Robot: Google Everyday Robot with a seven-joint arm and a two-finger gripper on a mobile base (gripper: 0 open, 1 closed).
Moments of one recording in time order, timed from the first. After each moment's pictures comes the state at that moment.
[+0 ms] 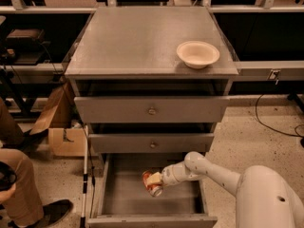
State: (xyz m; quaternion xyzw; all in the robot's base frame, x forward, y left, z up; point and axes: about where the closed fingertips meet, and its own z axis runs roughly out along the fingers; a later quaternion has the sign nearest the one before) arm 0.583 -0.013 0.263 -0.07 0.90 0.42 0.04
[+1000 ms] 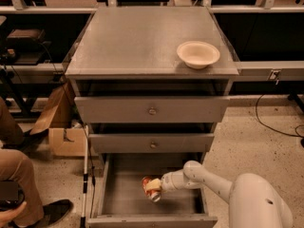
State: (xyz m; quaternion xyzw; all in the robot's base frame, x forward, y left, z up) arm 0.579 -0.008 0.212 -0.05 0.90 0.43 0.04
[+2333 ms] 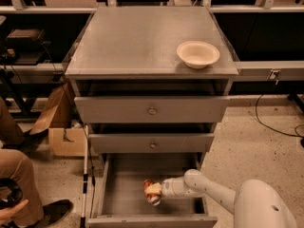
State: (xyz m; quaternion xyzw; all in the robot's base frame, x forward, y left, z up) arm 0.571 -0.013 0.185 0.00 0.90 0.43 0.07
